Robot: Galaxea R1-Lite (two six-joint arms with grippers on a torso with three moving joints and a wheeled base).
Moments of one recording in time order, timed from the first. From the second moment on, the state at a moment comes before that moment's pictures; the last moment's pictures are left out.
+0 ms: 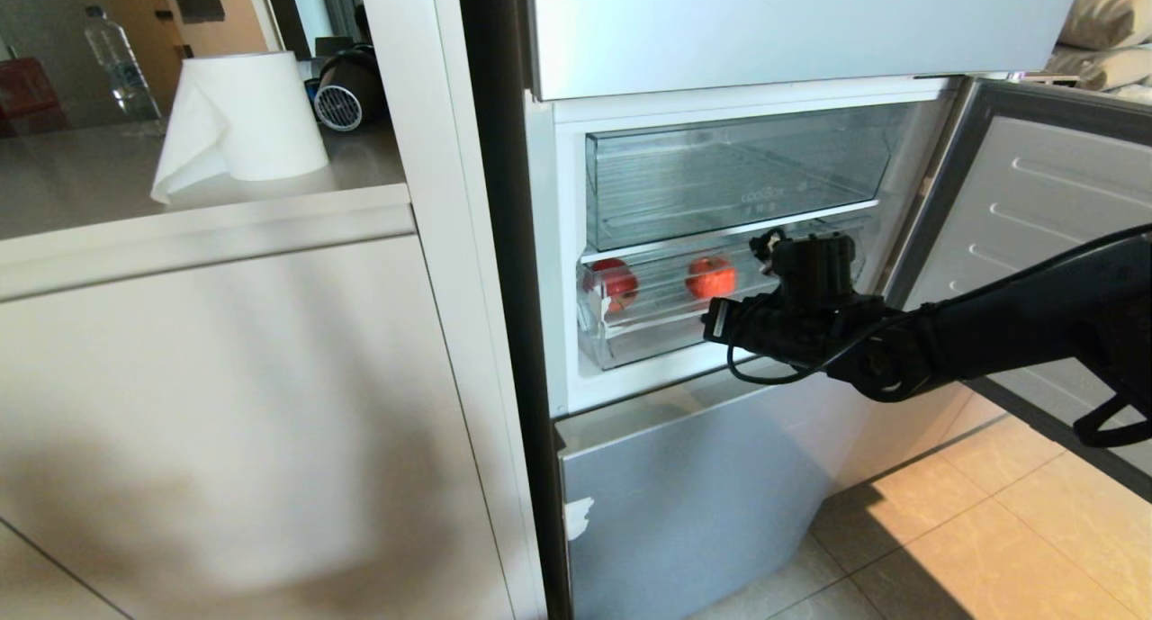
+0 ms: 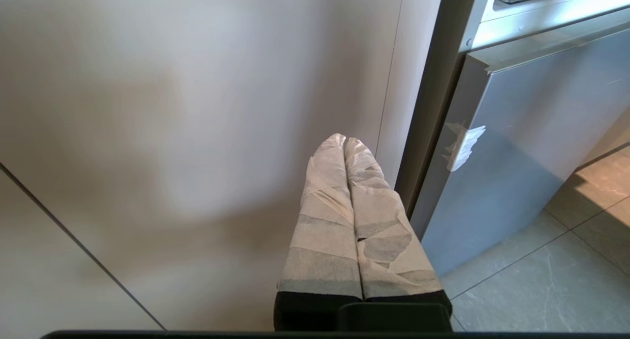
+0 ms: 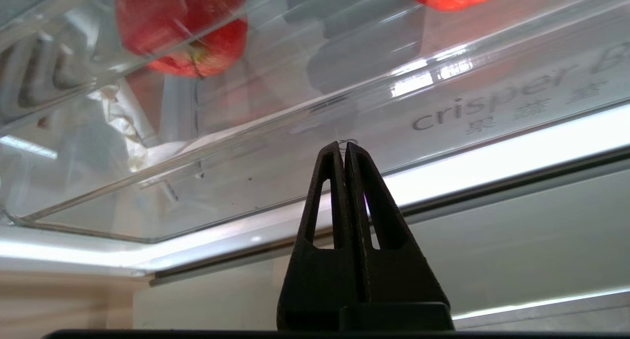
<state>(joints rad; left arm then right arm) -0.01 0.00 0.00 0.01 0.00 0.01 0.36 2.15 -1.36 -0.48 0.03 0.38</state>
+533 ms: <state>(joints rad) -0.01 0.00 0.00 0.01 0.00 0.01 0.40 1.72 -0.93 -0.49 0.02 0.37</state>
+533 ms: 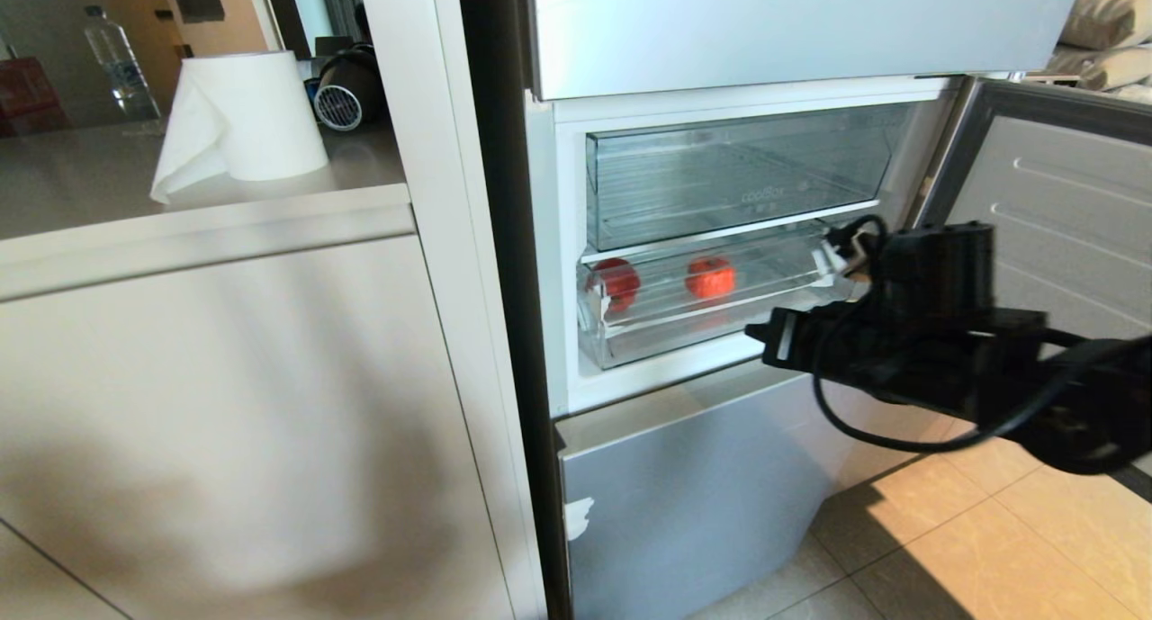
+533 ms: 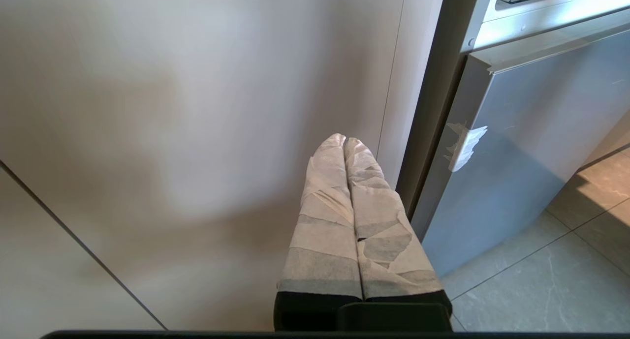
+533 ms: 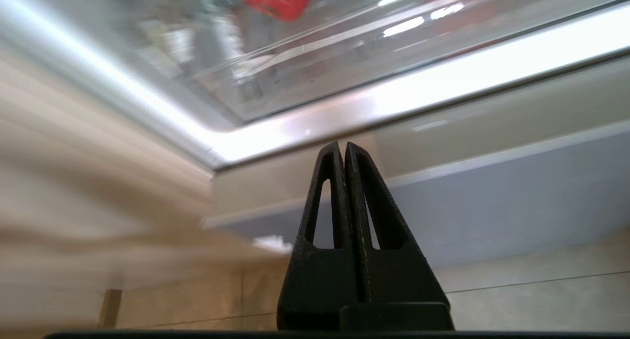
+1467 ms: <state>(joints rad) -0.01 0.00 0.00 0.01 0.00 0.01 0.03 0.15 -0.03 -0.07 0.11 -0.14</state>
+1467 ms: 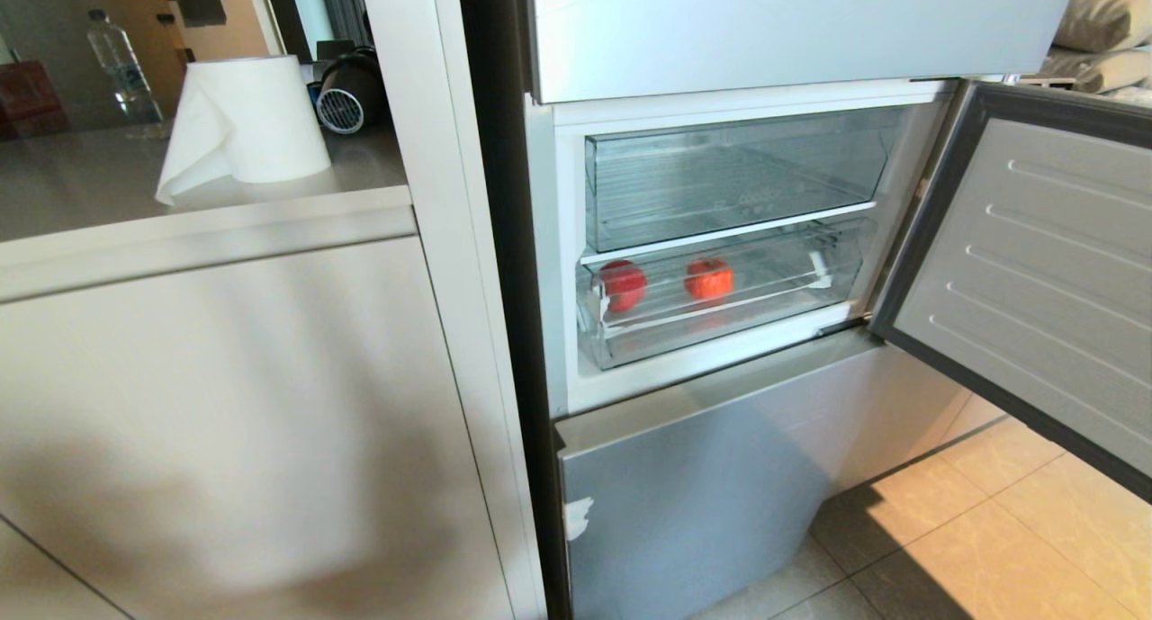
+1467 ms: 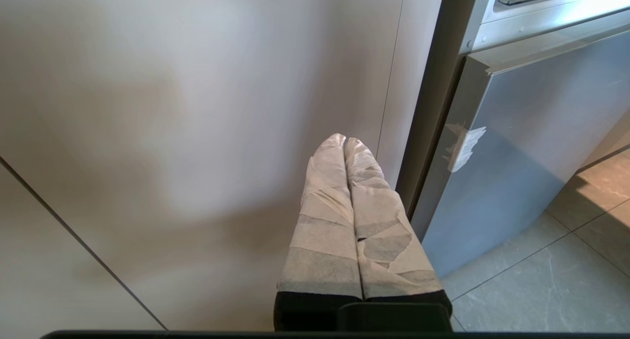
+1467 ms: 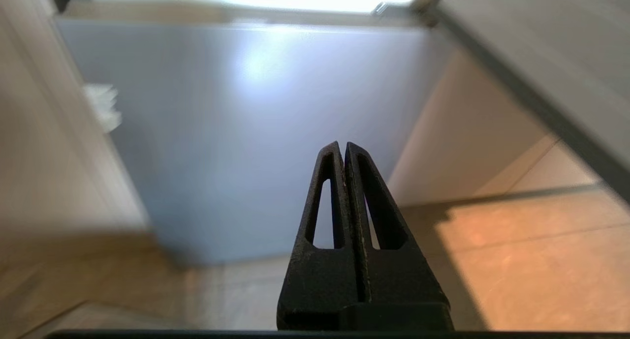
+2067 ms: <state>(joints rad) -0.01 0.00 0.00 0.01 0.00 0.01 0.01 0.00 0.00 0.01 0.04 -0.14</state>
